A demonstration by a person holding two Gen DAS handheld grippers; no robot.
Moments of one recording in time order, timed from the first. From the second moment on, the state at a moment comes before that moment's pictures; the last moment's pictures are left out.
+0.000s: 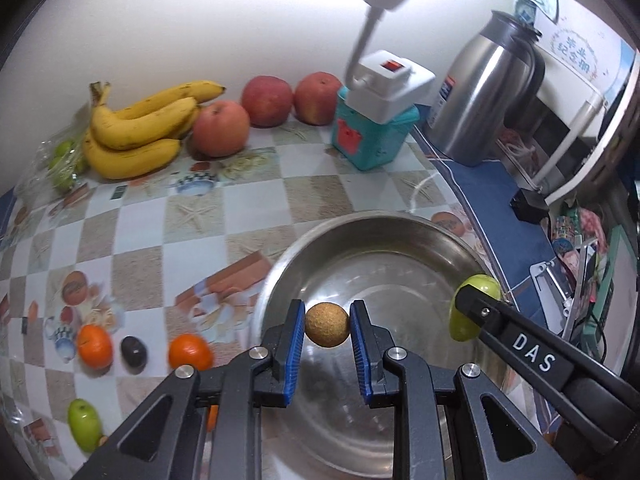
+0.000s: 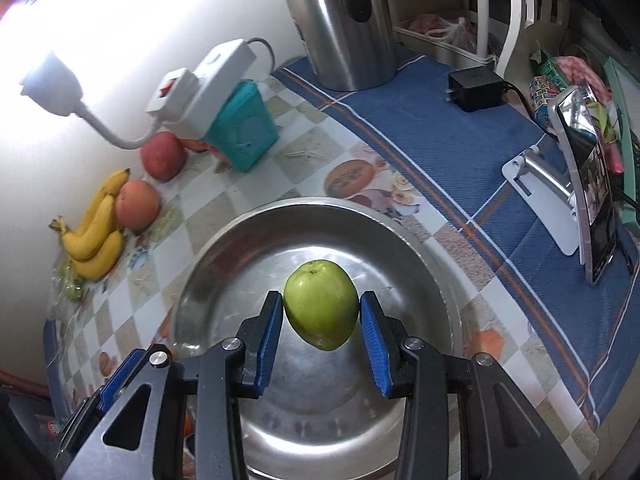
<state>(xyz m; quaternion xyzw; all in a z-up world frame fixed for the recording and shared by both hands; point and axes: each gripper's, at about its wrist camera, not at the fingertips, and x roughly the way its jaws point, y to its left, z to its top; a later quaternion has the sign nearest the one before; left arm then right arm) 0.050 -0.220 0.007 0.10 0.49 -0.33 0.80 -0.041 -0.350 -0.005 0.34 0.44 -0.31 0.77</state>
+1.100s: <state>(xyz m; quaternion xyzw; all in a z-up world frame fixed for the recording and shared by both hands) 0.052 -0.217 -0.002 0.10 0.52 -0.30 0.79 -0.046 -0.355 -0.011 0.34 0.48 -0.32 0.74</state>
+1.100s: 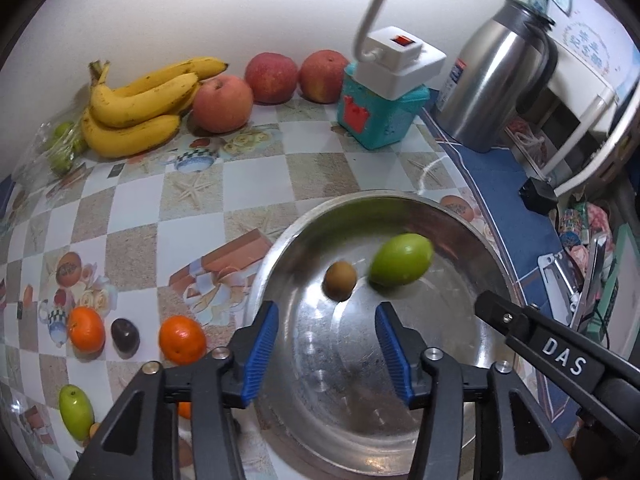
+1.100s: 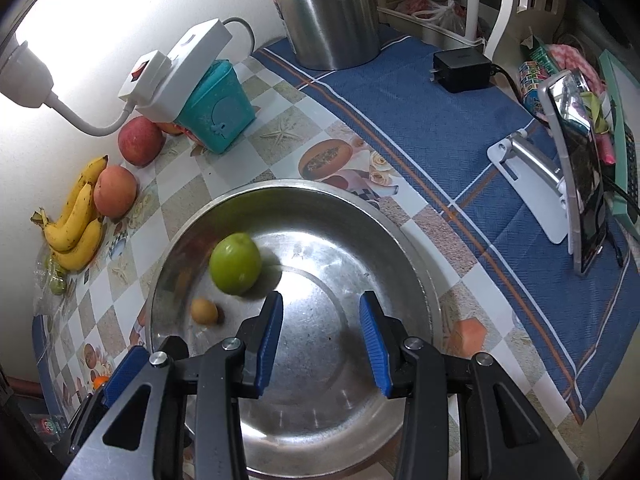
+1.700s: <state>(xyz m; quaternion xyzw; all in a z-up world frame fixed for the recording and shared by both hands) 0.091 -0.140 0.022 0.03 0.54 -0.18 0.82 -0.048 -0.342 0.018 0.30 0.50 -0.31 0.75</state>
